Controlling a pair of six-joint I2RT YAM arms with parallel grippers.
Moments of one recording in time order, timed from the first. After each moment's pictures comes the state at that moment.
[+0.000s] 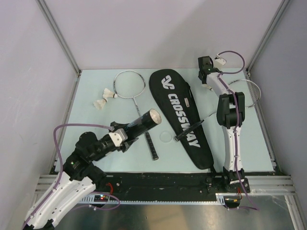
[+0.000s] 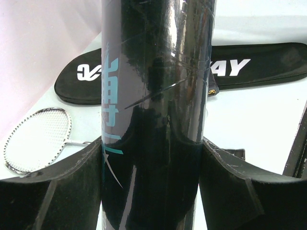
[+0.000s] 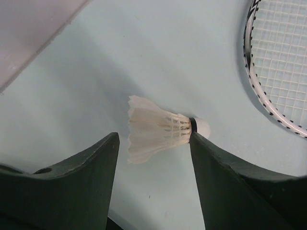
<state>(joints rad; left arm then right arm) -0.62 0.37 0.50 -0.26 0.34 0.36 0.17 2.40 2.10 -0.52 0.63 0.72</state>
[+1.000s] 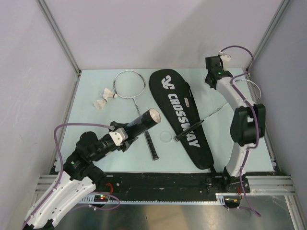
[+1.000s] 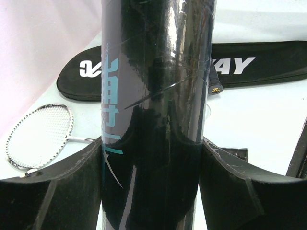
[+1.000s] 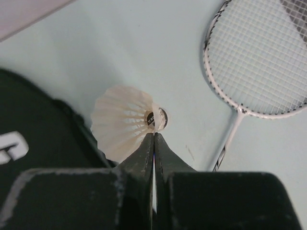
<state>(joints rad) -0.62 0.37 0.50 -0.26 0.32 0.36 0.19 1.97 1.71 -0.49 0.53 0.48</state>
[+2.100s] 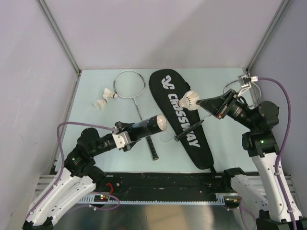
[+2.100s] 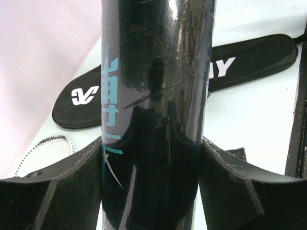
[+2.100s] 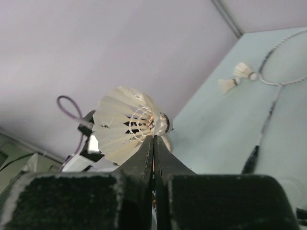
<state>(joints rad) -0.62 0.45 0.55 -0.25 0.46 0.49 0.16 0.76 0.97 -0.02 -0.78 0.91</state>
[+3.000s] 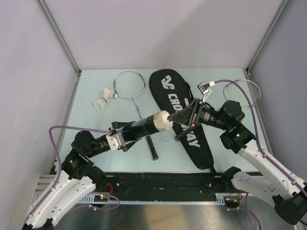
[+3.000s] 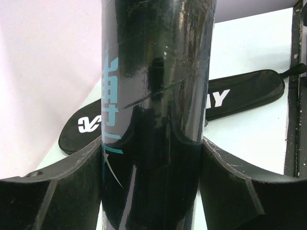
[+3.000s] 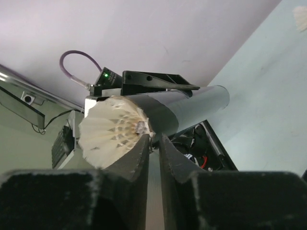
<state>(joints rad) -0.62 0.41 0.55 -0.14 0.53 0.42 0.61 0.89 0.88 0.17 -0.64 1.02</state>
